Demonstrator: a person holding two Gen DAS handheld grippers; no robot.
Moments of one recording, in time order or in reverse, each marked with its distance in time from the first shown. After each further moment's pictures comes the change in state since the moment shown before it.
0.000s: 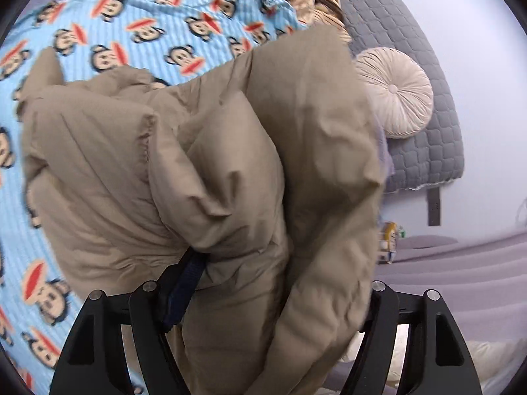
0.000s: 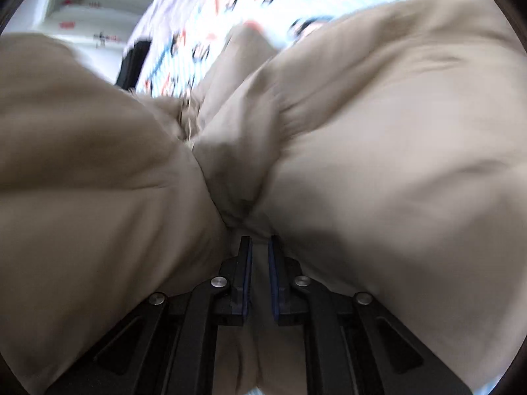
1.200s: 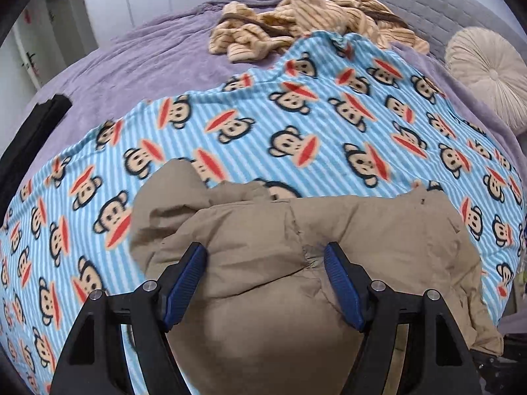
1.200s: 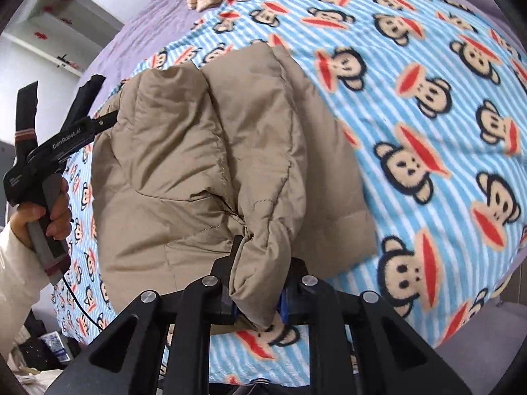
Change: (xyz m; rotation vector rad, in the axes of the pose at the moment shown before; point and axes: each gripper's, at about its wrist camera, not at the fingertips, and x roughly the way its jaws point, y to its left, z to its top) left arm 0.072 0.042 0.068 0.271 -0.332 0.713; right arm -0.127 -0.055 -0.091 -0.015 -0.205 -0.354
